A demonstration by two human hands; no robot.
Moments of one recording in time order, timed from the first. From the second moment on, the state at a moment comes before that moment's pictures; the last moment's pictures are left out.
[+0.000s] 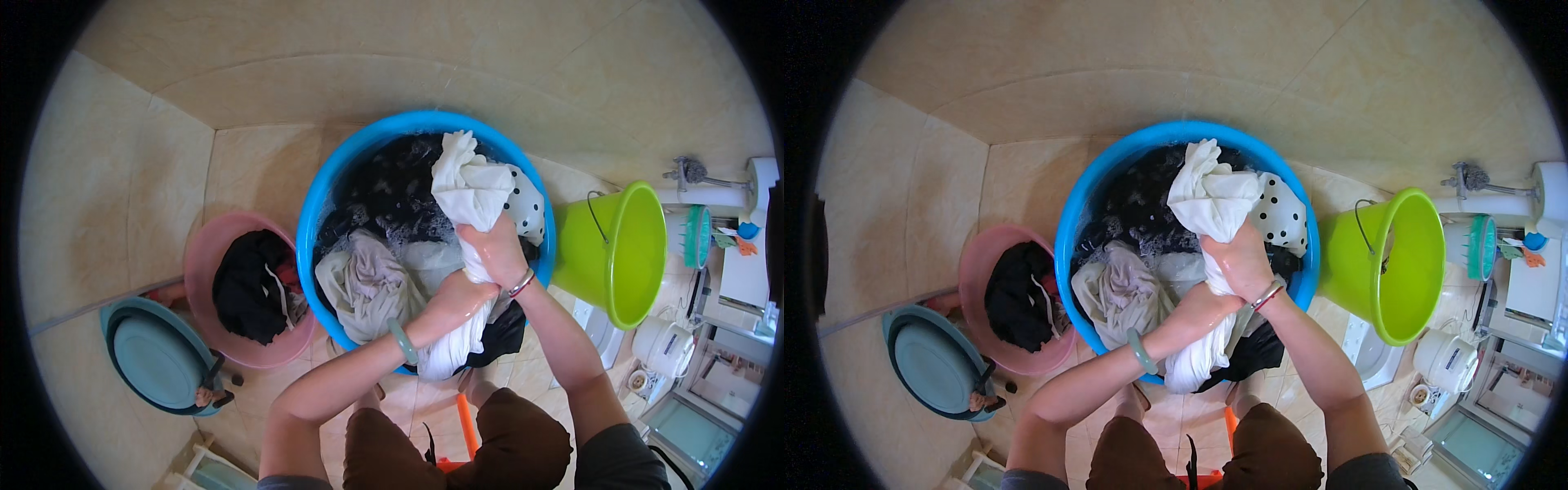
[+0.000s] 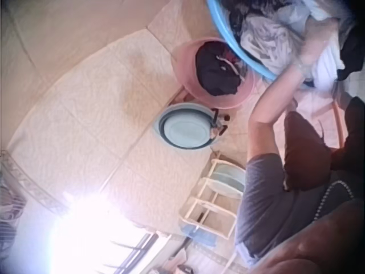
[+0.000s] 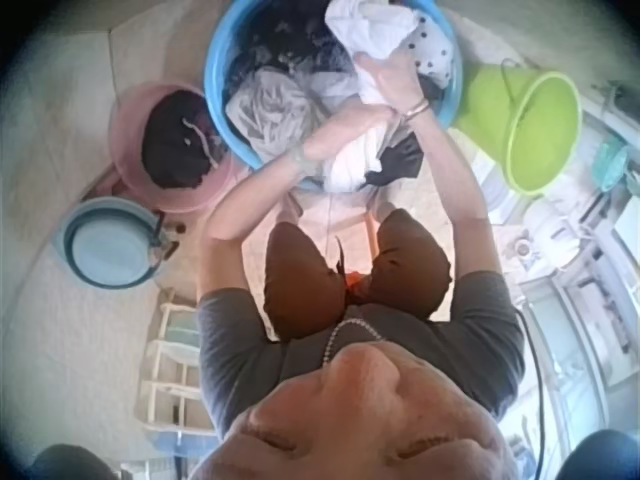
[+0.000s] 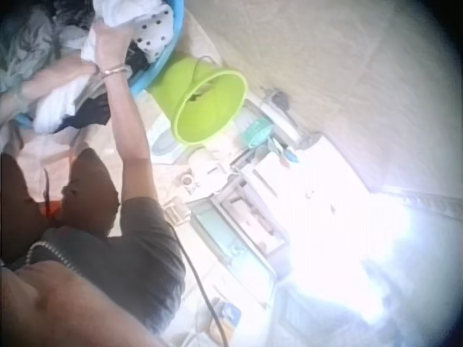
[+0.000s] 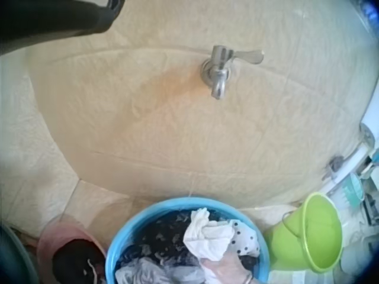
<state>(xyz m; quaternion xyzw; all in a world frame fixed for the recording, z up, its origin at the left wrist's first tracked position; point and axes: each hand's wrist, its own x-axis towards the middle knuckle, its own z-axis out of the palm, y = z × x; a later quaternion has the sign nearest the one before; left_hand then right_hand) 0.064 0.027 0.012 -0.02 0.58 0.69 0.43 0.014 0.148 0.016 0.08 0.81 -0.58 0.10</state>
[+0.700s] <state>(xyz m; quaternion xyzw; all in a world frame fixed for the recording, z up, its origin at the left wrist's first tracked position) 0.043 -0.015 0.070 -0.23 0.26 0.86 0.36 0.051 0.176 0.010 0.26 0.47 -0.82 0.18</state>
